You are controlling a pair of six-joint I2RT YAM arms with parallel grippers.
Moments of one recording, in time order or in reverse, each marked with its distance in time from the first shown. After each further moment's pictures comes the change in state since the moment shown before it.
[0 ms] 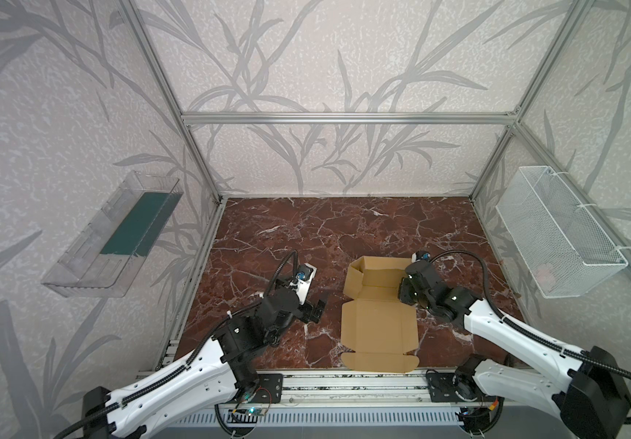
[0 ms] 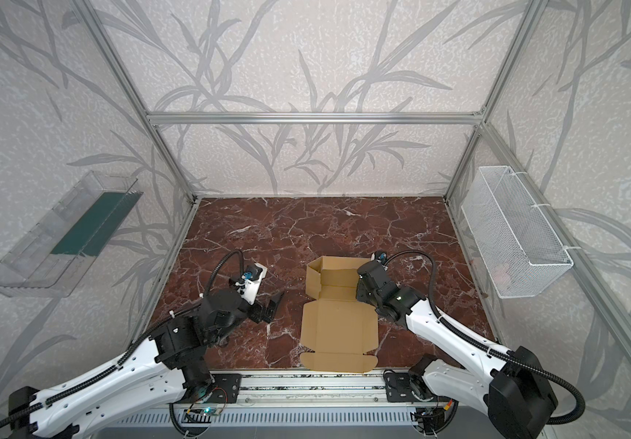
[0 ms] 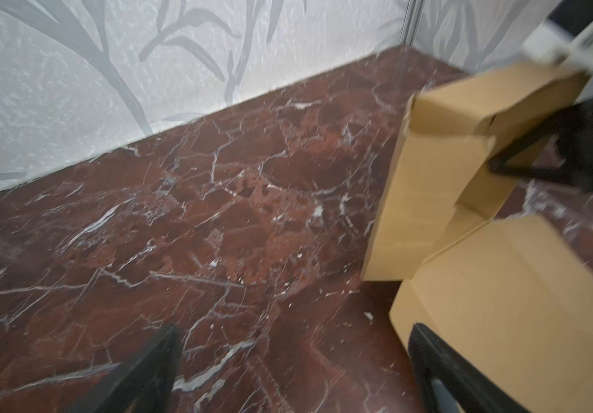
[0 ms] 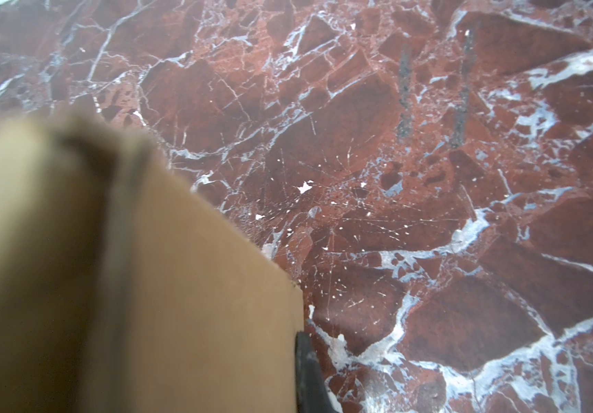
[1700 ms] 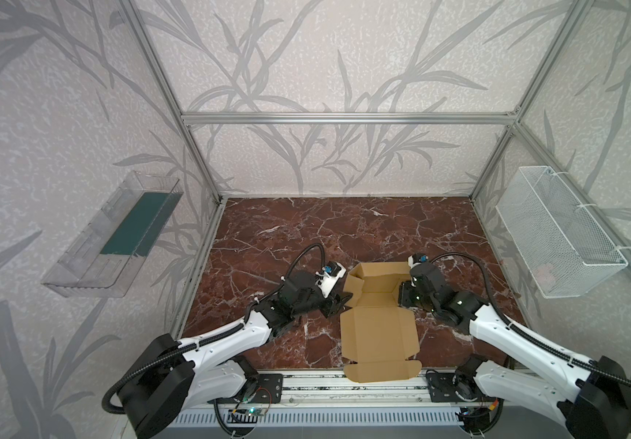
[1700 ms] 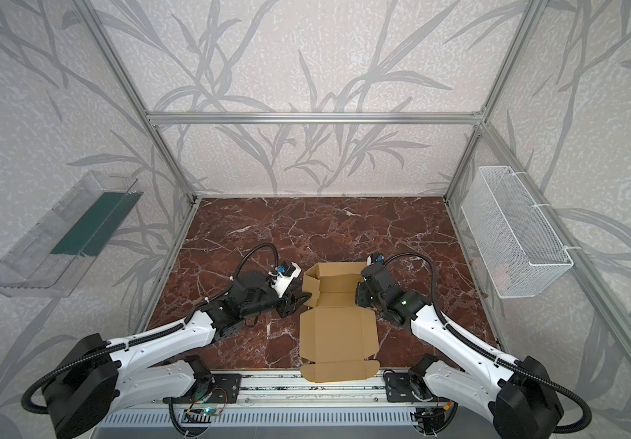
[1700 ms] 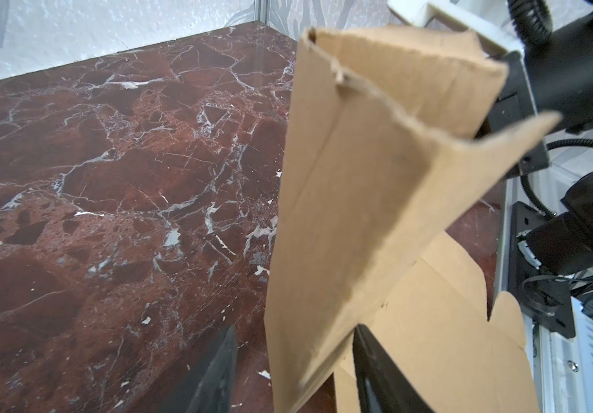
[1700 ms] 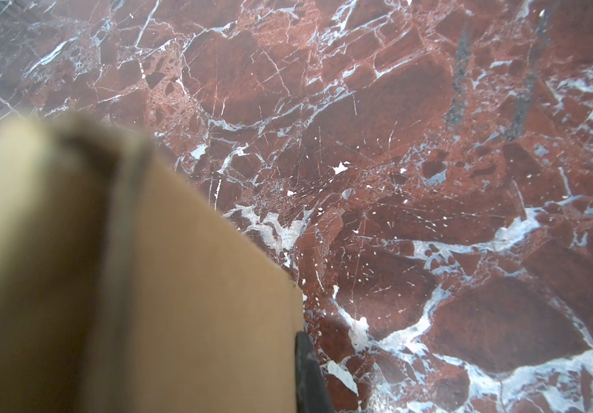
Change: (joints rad) left arm 0.154 0.426 -0.074 0.578 0.665 0.026; right arm -0.004 -0.053 -0.030 0.007 -0.110 -0.073
